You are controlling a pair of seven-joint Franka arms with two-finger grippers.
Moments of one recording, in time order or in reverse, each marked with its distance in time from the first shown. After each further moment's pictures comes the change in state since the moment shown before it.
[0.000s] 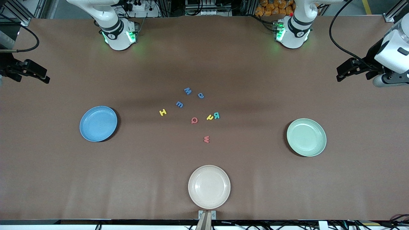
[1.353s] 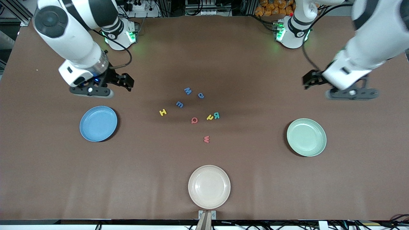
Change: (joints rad) left arm -0.170 0.107 -0.021 -0.049 -0.007 0.097 -0.088; right arm 0.382 0.055 0.027 -0.266 0.006 0.293 0.422
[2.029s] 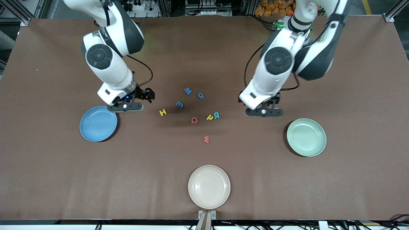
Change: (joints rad) left arm -0.240 0.258 -0.018 -0.048 -0.001 0.321 -0.256; right arm 0.004 0.125 0.070 -0.192 0.000 0.353 -0.087
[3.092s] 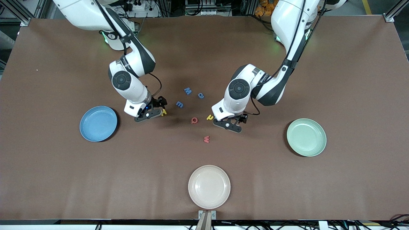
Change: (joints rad) left arm -0.034 0.267 -0.049 0.002 0.001 0.322 0.318; right arm -0.214 0.247 0.219 -0.140 -0.002 0.390 -0.258
